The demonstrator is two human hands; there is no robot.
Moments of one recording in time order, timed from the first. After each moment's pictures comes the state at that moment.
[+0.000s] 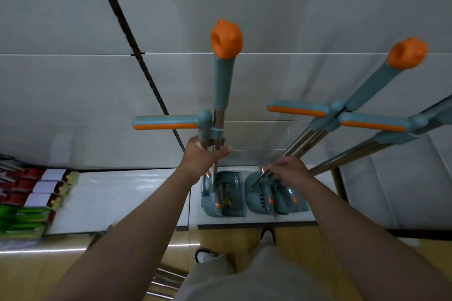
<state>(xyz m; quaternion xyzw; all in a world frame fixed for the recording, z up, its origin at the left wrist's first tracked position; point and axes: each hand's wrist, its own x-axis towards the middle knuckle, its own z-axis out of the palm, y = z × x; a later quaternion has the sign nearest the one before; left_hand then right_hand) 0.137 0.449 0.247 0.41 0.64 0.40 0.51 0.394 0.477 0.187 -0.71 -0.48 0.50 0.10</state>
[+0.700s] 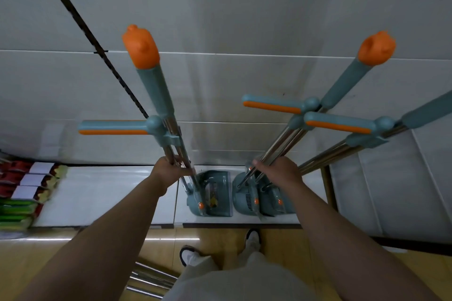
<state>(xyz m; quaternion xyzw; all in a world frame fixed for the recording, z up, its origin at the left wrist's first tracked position) 0.133 0.450 0.167 0.31 0.75 0.28 0.51 0.437 0.502 0.189 -0.74 -0.54 0.40 -0.01</state>
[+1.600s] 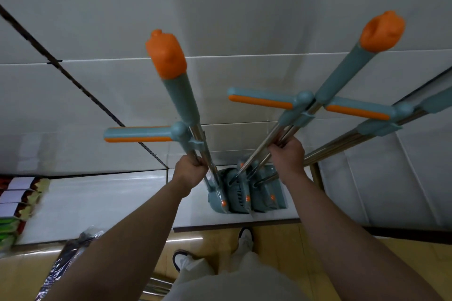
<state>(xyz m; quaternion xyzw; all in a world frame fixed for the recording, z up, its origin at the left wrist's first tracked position) 0.237 0.488 0.161 0.39 0.76 0.24 0.46 0.477 0.529 0.223 -0.74 -0.43 0.39 0.34</state>
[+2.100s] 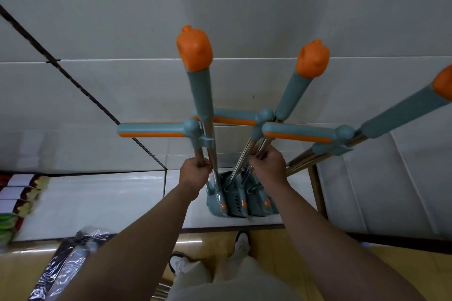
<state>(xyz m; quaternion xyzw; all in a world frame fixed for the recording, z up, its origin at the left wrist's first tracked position) 0.273 0.487 0.159 0.30 0.77 0.31 0.47 0.465 0.512 0.206 -0.69 -0.50 0.43 0.30</state>
